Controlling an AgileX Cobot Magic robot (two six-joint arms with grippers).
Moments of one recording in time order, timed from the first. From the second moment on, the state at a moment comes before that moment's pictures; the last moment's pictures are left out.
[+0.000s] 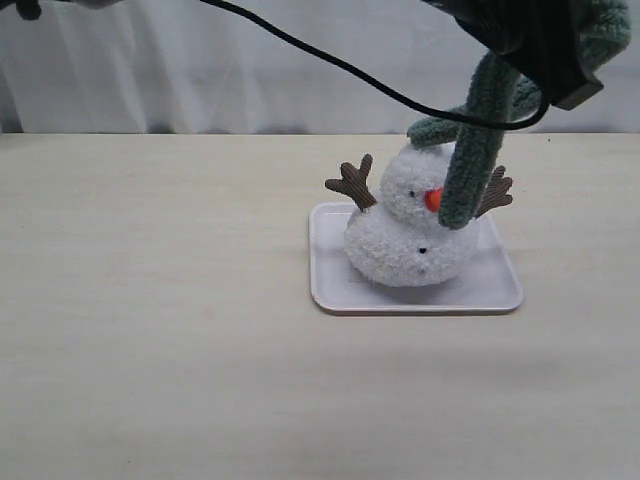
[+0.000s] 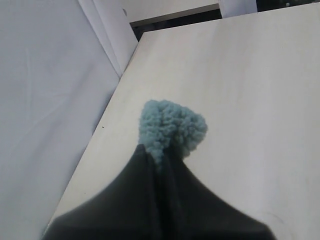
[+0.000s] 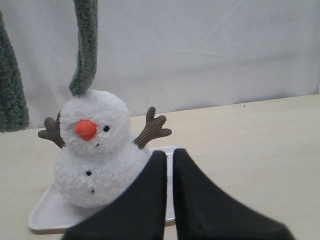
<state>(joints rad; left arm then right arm) -0.92 1.92 -1.96 -0.29 0.60 0.75 0.04 0.10 0.00 0.31 0.07 -0.17</state>
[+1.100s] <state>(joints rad) -0.93 2.03 -1.96 -0.07 0.64 0.64 0.04 0.10 0.00 0.31 0.07 -0.17</state>
